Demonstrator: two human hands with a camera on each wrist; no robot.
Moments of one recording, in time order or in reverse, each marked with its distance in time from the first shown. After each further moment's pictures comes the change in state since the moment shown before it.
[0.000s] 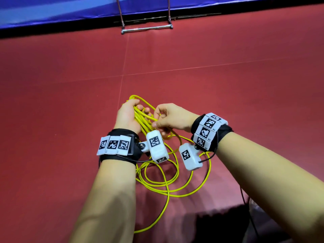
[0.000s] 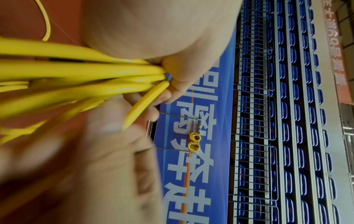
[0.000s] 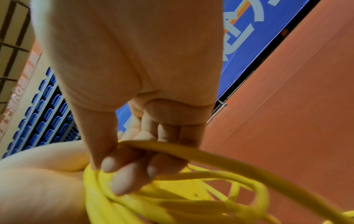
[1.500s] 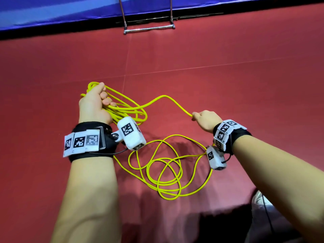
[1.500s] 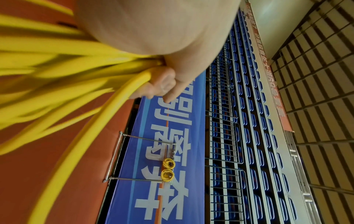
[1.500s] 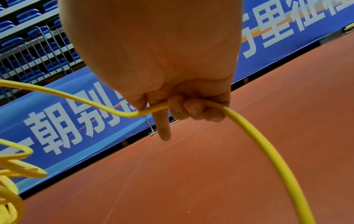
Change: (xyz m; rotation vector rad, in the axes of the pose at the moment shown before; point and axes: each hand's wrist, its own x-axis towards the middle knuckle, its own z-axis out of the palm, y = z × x) left_hand -0.018 0.074 -0.040 -0.114 0.091 0.292; right_hand -0.016 0.079 -0.072 -0.714 0.388 0.448
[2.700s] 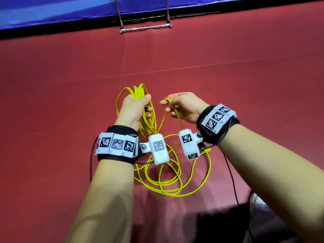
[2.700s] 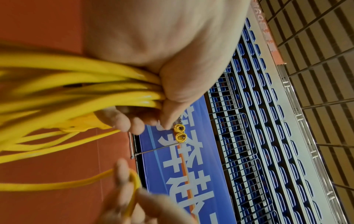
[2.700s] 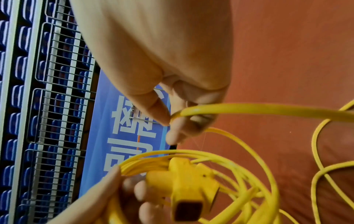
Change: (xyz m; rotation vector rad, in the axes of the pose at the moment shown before) left_hand -0.016 -0.079 0.049 0.593 -0.247 0.060; right_hand -0.022 -0.090 -0.029 1.274 -0.225 -0.050
